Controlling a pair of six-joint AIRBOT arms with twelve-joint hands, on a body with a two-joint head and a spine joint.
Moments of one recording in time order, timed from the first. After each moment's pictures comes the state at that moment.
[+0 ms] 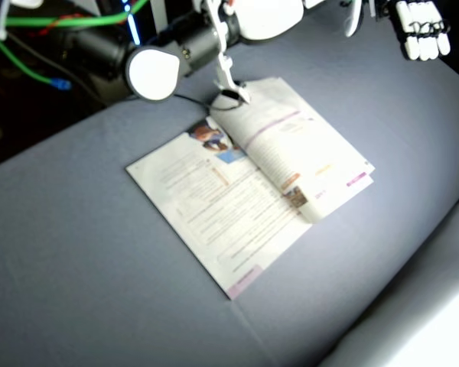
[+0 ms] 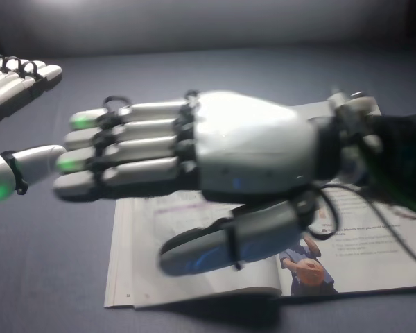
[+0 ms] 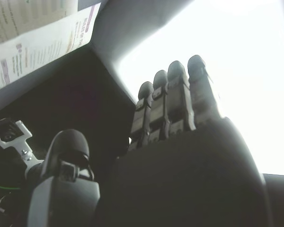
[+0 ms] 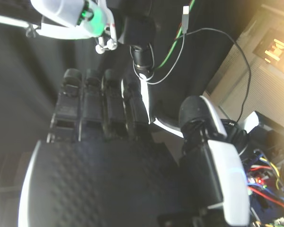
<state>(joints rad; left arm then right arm) 1.00 -0.79 1.05 -0.22 -1.14 0.80 -0.40 -1.30 1.26 -0.82 1.02 -0.24</state>
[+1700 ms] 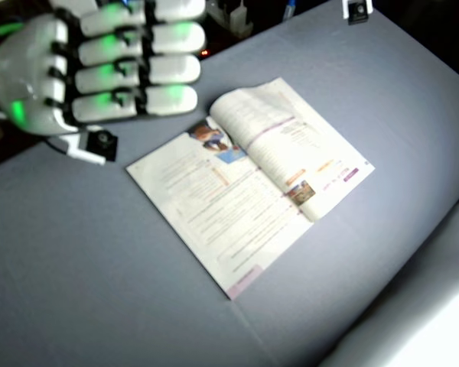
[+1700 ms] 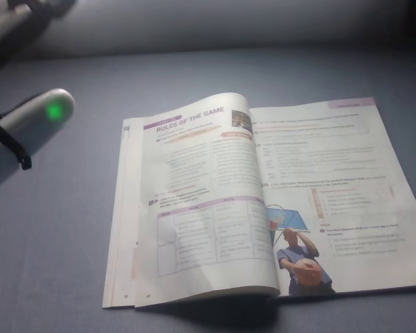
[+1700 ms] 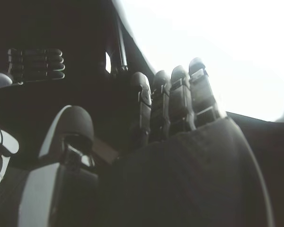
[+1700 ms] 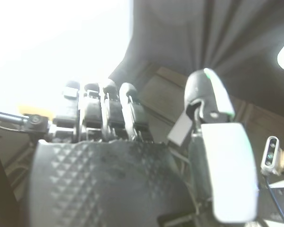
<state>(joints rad) 0.98 -0.84 0.98 -0.14 -1.63 0.61 -0.96 -0.91 1.09 0.09 1.65 -0.45</state>
